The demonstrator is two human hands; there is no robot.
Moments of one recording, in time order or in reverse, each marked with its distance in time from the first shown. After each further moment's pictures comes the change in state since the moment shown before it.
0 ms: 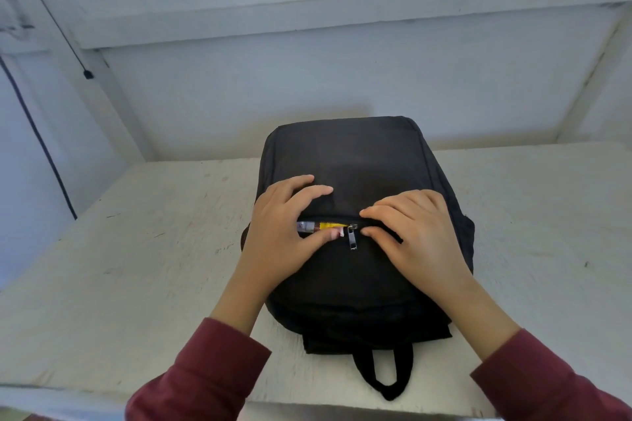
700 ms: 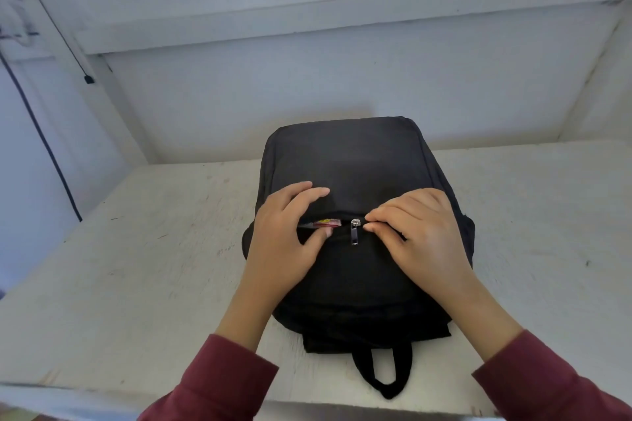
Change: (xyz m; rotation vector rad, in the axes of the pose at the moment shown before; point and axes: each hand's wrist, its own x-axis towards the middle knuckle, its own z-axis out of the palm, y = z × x) left_hand -0.010 0.014 0.001 -0.043 0.065 -0.061; right_hand 0.000 0.000 -0.005 0.057 0.107 -0.016
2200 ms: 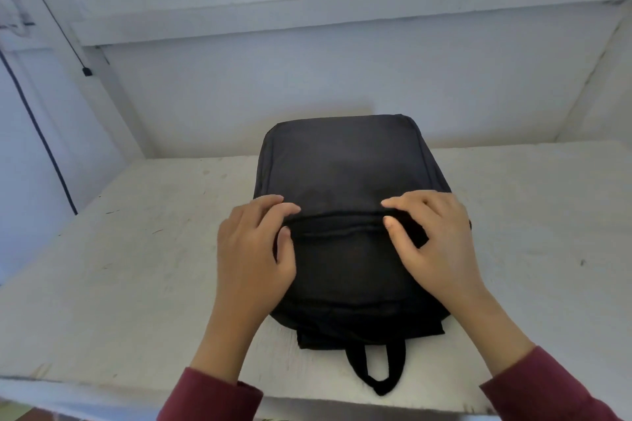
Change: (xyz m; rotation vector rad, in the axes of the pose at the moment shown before) left_hand -0.028 0.000 -0.019 0.204 0.135 -0.065; right_hand -0.015 0.005 -0.009 0.078 -0.041 0.284
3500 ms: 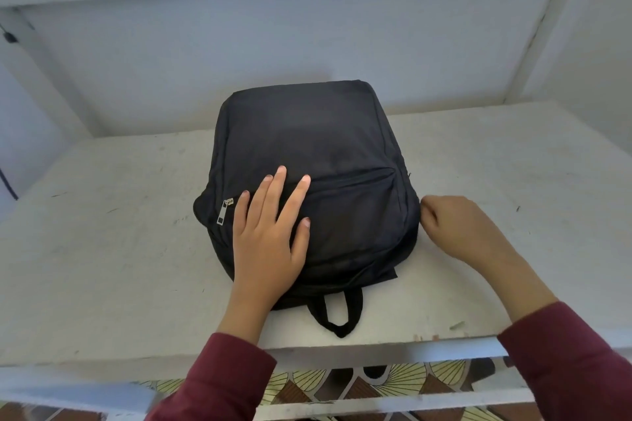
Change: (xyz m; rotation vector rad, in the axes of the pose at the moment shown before) left_hand -0.033 0.028 0.058 0.185 -0.088 0.171; right_hand -0.033 0.057 -0.058 -0.292 -0.635 0.416
